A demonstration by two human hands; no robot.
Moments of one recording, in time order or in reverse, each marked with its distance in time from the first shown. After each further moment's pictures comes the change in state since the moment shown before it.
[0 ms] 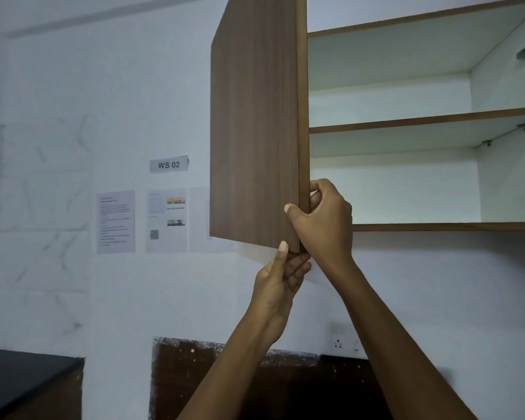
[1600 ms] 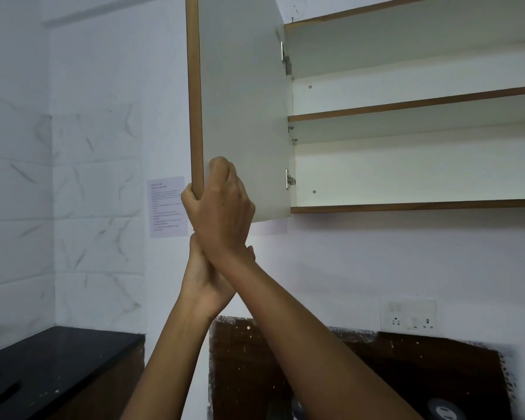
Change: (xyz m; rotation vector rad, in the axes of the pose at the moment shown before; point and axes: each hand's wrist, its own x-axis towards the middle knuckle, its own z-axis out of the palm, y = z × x) left_hand -0.055 0.159 -0.234 -0.410 0.075 -0.052; right_hand -0.101 -0.196 0.254 -0.045 0.224 -0.247
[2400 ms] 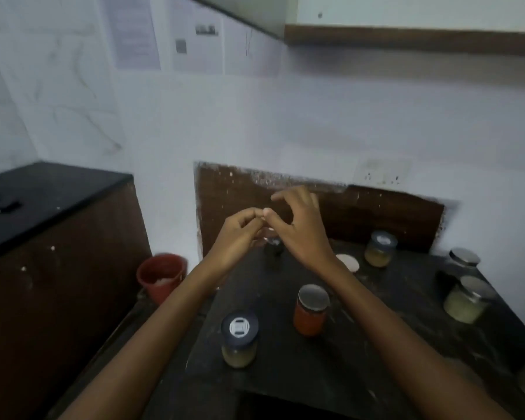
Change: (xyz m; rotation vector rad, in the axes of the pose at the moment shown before) left_hand -0.118 -0.163 -0.092 0.971 0.070 -0.158; right_hand -0.215 0.165 -0.174 0.044 -0.842 0.317
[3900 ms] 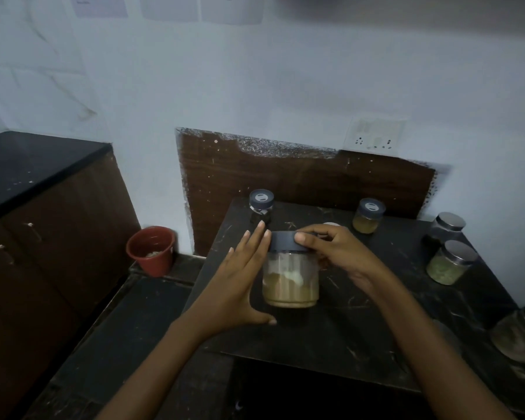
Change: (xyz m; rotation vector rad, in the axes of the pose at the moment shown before) left_hand -0.059 -0.091 0.019 0.903 -0.379 0.321; right_hand -0.072 0.053 -0.059 0.552 -0.445 0.706
